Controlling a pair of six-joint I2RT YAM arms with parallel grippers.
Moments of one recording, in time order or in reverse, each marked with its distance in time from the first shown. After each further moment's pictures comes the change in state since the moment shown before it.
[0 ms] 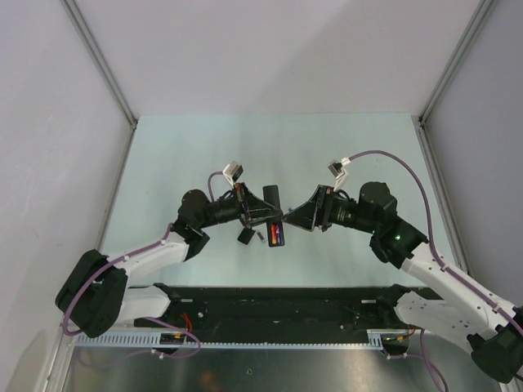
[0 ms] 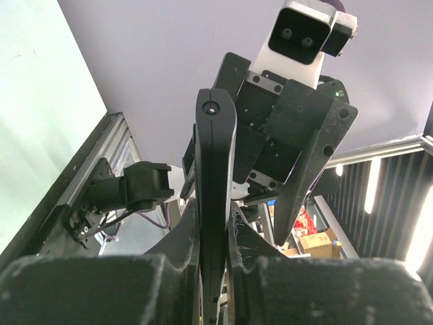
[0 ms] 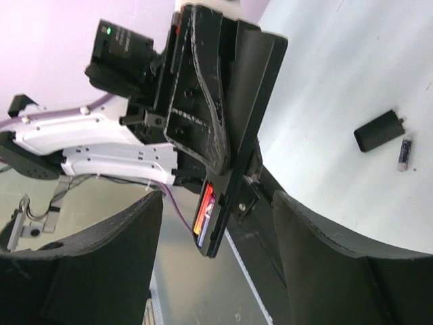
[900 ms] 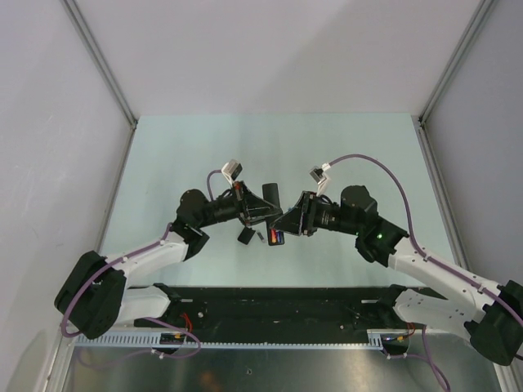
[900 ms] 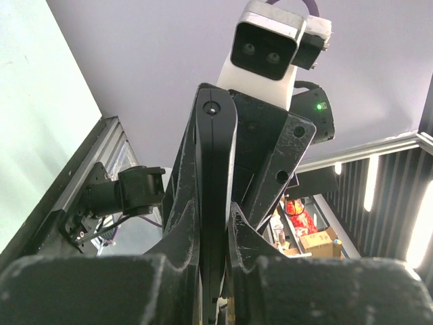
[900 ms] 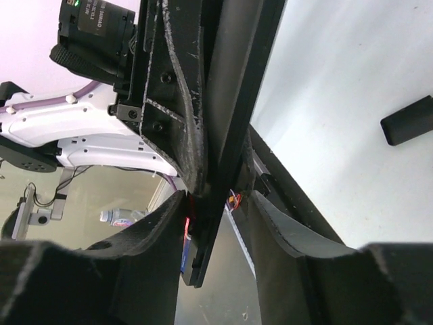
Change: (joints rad) left arm -0.001 -0.011 0.009 0.021 -0.002 -0.016; right arm 0.098 0.097 -0.037 0.115 0.034 0.029
